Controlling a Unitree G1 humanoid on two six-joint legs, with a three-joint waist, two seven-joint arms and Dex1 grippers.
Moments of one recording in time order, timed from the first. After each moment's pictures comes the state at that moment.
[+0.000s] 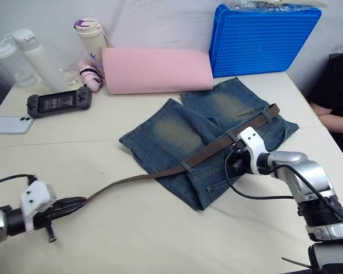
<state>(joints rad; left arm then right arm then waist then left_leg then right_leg) 0.43 0.77 0.53 -0.35 -0.33 0.32 -1.01 -0.49 -0.78 0.11 0.04 0.43 0.83 0.75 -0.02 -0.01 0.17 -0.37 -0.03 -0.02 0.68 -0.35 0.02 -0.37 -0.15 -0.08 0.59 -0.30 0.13</state>
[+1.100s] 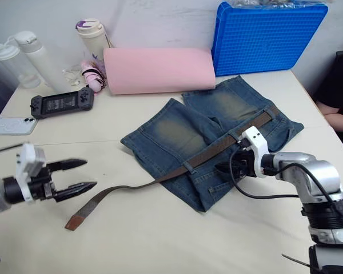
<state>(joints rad) -0.08 0.88 0.41 -0.35 -0.74 0.71 -1.02 -0.44 -0.86 -0.04 -0.12 0.55 1.04 0.88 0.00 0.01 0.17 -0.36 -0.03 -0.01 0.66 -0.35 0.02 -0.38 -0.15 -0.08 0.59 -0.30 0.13</state>
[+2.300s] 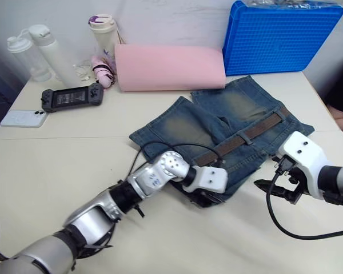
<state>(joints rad) -0.84 0.26 -0.71 0.27 0.00 0.21 -1.01 -0.01 -1.18 -0.43 -0.61 0.57 1.06 0.89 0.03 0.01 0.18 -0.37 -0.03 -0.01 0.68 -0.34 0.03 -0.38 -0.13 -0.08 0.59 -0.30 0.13</state>
